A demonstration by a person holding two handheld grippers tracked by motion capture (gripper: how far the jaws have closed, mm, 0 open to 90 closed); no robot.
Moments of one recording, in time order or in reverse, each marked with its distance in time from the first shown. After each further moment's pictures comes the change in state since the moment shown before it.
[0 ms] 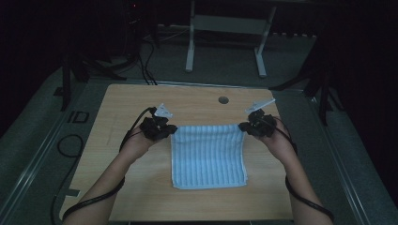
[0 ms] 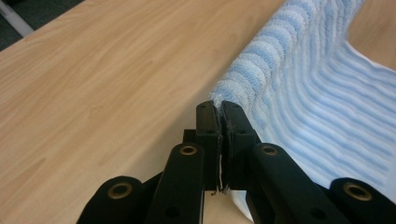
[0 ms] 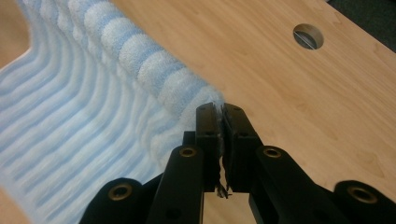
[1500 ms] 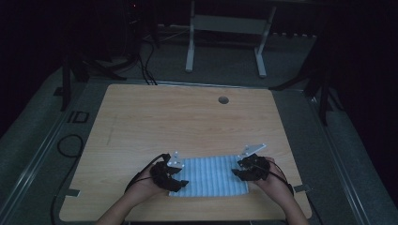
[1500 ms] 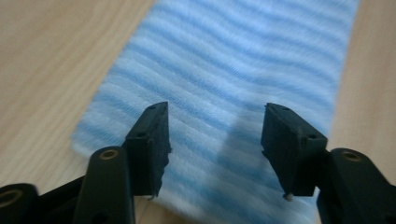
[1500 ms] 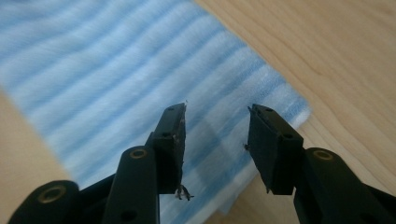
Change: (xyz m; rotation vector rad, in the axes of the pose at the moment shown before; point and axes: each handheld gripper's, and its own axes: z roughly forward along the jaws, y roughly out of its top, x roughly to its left) left arm -0.091 -0.078 0.042 0.134 -0.177 0.073; right arm 0.077 -0.094 0.033 0.097 0.083 -0.014
